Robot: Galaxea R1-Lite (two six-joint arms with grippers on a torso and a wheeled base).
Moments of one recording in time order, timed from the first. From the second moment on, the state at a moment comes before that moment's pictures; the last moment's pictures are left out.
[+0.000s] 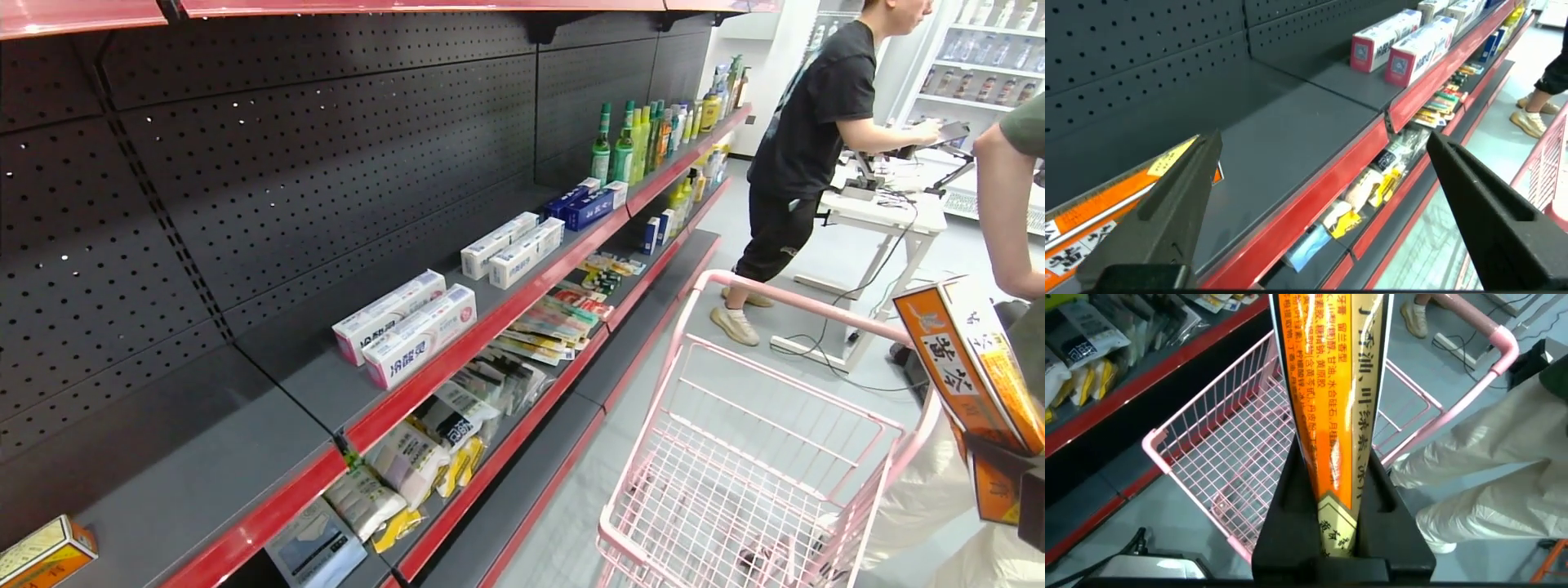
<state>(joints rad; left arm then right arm) 0.00 0.00 0.00 0.00 0.07 0.00 -0.01 0.96 -0.36 -0.19 -0.02 -0.20</state>
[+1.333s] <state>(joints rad) 0.00 0.00 0.00 0.00 0.07 0.00 -0.01 0.98 -0.35 -0.19 -0.02 -0.24</state>
